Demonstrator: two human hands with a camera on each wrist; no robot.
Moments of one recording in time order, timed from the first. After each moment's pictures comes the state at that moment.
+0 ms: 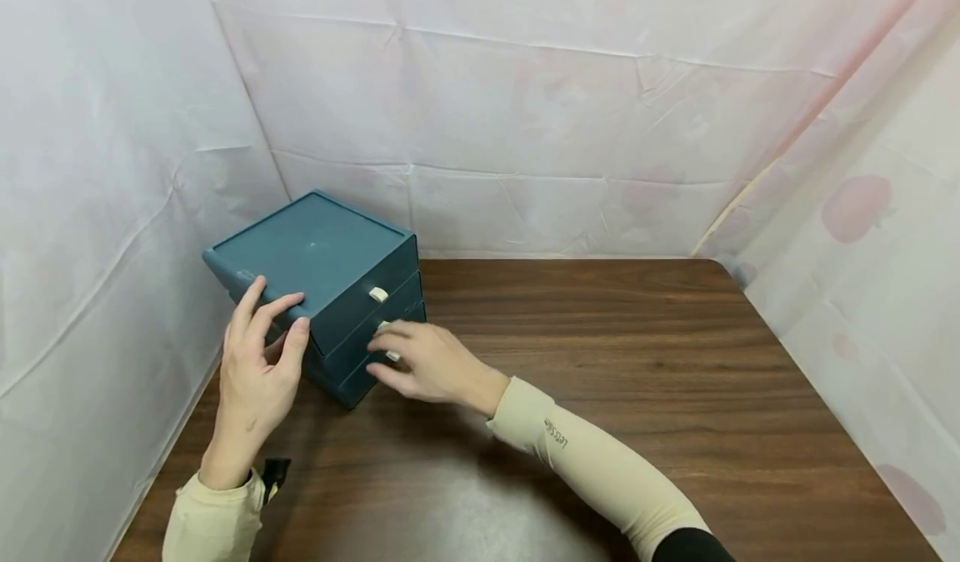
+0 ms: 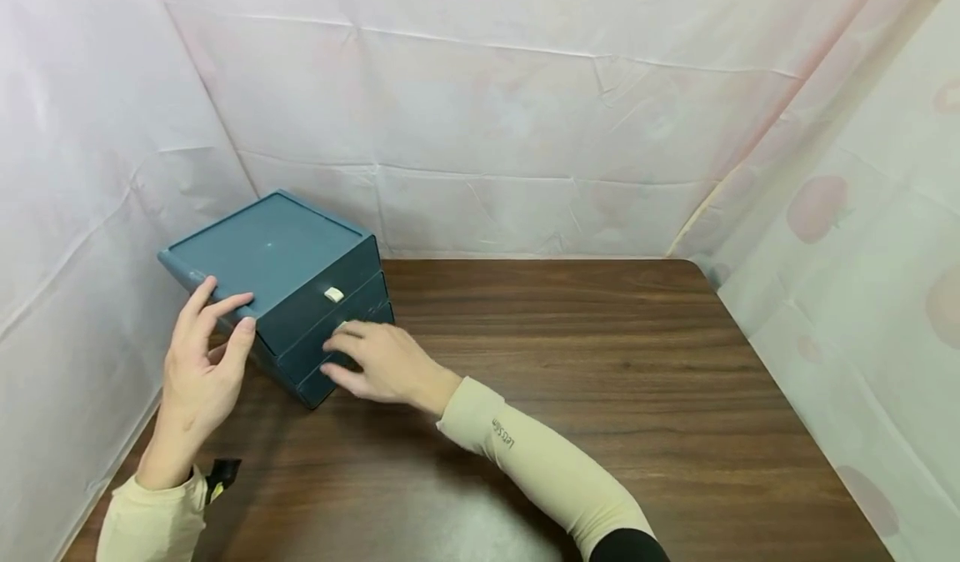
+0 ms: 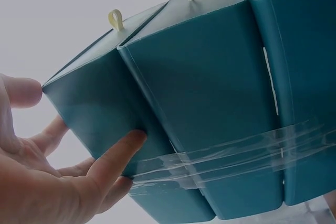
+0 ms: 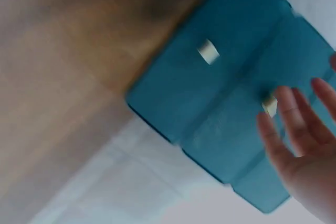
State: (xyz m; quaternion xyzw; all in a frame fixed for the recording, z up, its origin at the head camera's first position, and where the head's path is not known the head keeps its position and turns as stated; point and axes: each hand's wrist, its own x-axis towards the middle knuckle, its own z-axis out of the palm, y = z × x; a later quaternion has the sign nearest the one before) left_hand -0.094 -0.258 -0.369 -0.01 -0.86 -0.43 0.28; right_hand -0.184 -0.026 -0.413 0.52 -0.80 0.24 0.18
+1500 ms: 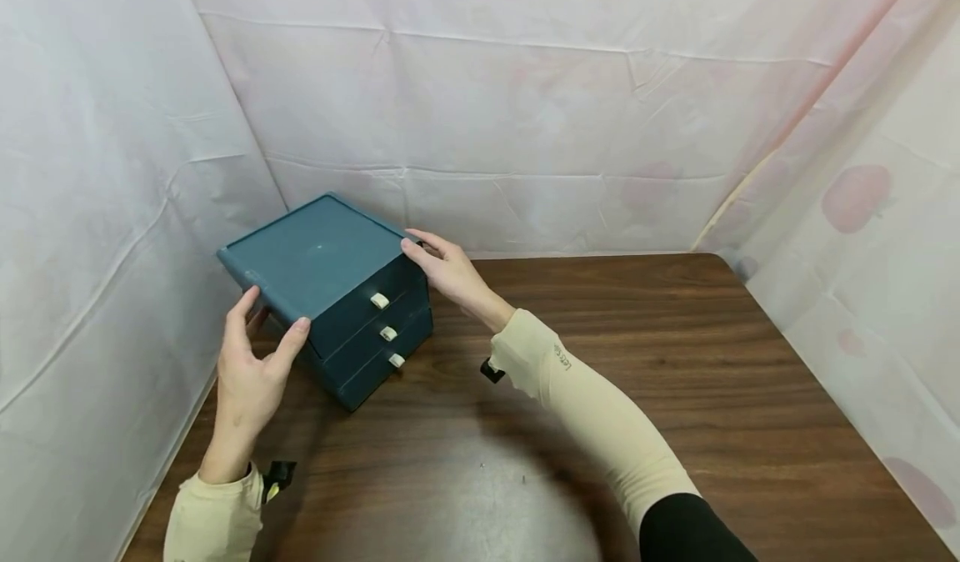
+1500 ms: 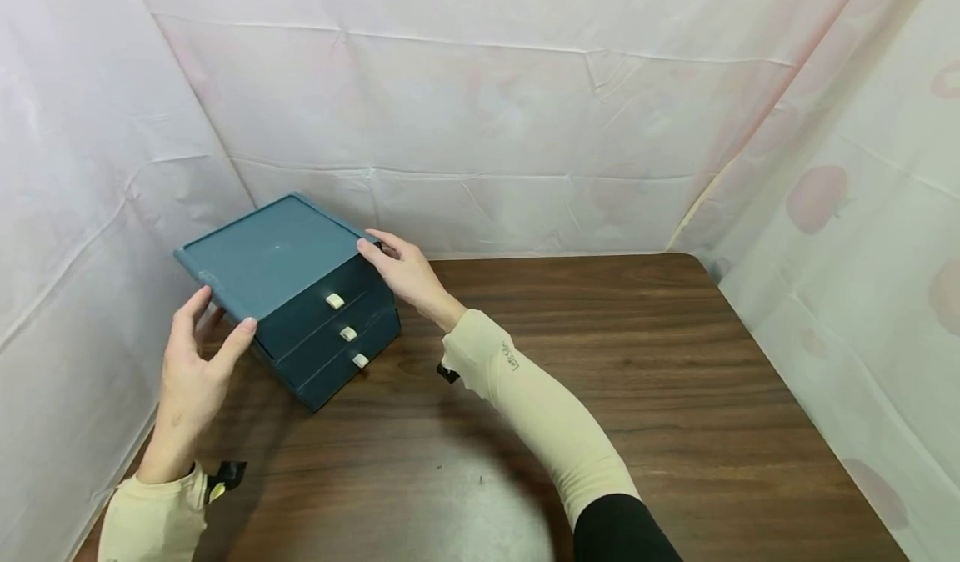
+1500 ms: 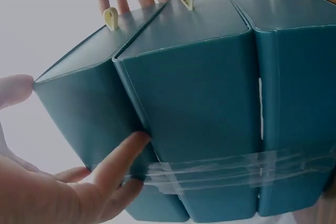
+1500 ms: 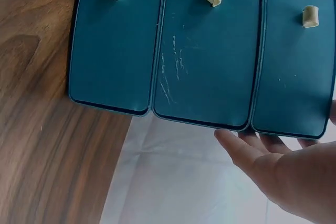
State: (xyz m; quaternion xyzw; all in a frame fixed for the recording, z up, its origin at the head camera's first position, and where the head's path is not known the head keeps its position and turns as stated) left_hand -0.099 -0.273 -0.368 0.07 -0.83 -0.51 0.21; right_hand -0.257 -0.017 -0.352 0.20 -0.76 0.60 -0.11
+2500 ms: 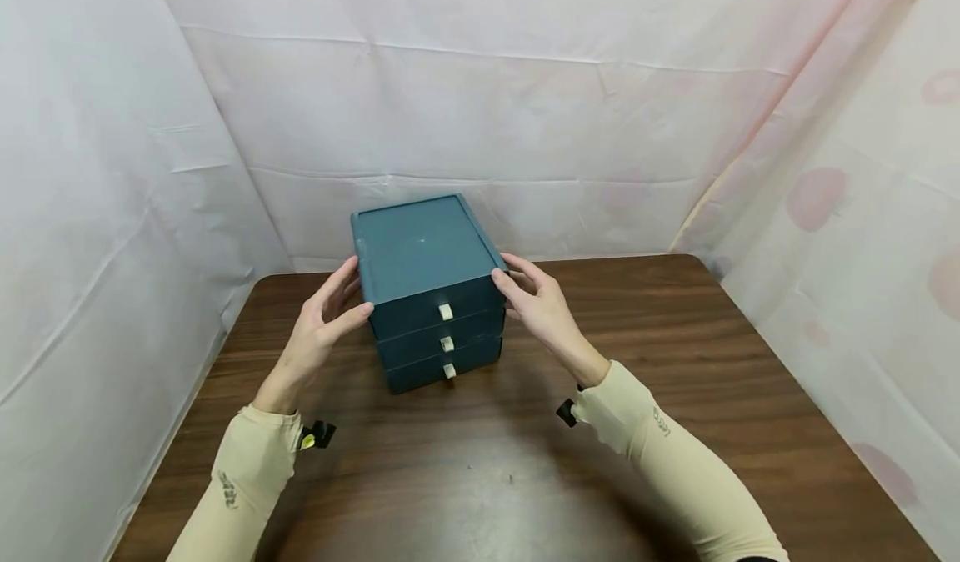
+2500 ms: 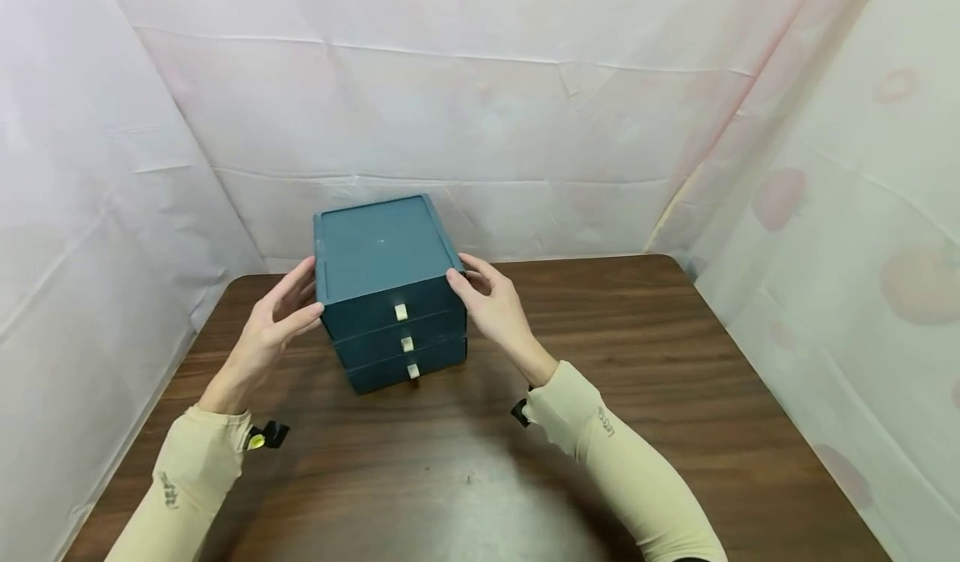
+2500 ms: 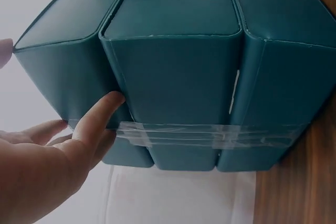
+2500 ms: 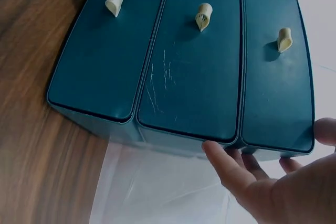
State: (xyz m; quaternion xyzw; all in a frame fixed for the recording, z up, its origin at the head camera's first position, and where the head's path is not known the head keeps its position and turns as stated) left_hand -0.183 -0.240 -0.370 -0.19 -0.75 -0.63 0.02; right_hand -0.205 0.100 -0.358 0.09 -0.77 0.64 -0.04
